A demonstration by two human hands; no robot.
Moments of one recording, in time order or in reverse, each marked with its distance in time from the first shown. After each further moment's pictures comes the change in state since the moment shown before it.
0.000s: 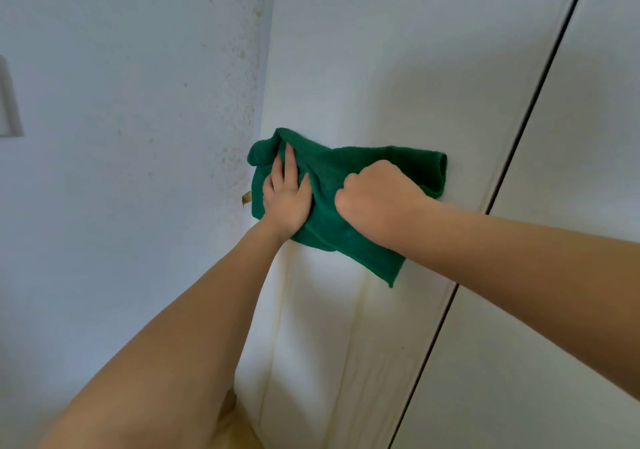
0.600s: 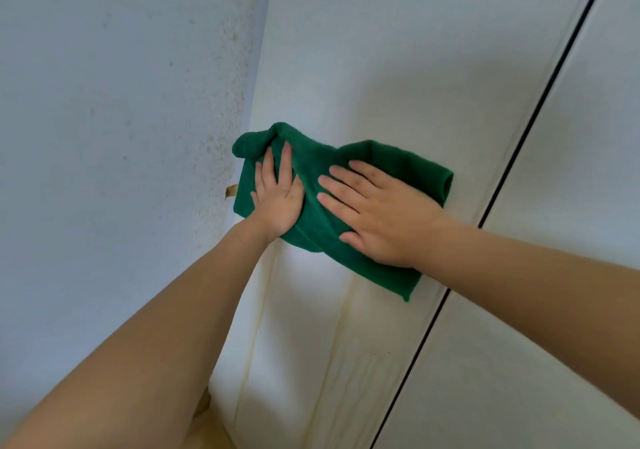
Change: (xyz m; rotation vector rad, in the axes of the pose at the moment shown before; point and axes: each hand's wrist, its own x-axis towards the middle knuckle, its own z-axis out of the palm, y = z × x) left_hand -0.001 -0.010 0.008 -0.020 -0.037 0.048; right_hand -0.007 0.001 0.058 -0.065 0.208 -0.095
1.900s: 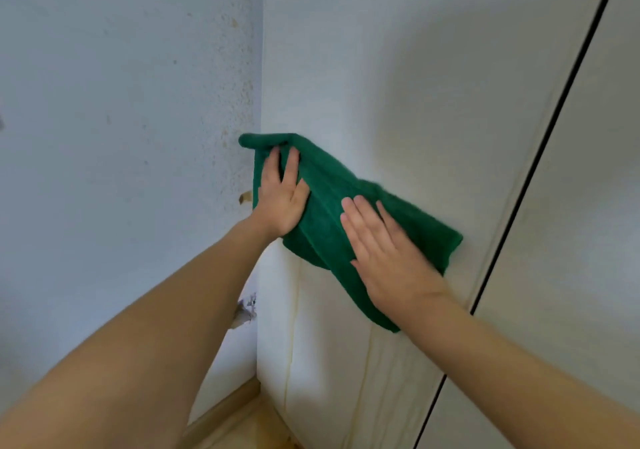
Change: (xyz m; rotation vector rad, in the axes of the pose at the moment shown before) left_hand 0.003 -0.050 -0.010 0.135 -0.037 0.069; right_hand -0.010 -0.114 0.031 0.086 0.044 0.354
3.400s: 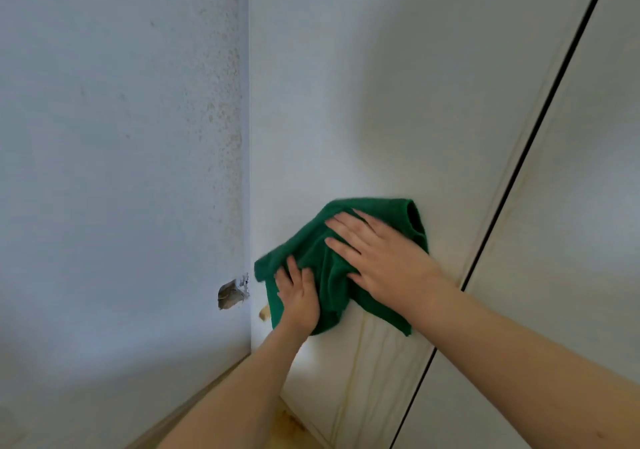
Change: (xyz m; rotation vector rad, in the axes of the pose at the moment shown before) left_hand -0.166 -0.056 0.123 -0.208 -0.107 -0.422; right_hand -0.012 -0.008 0.008 0.112 -0.132 -0.265
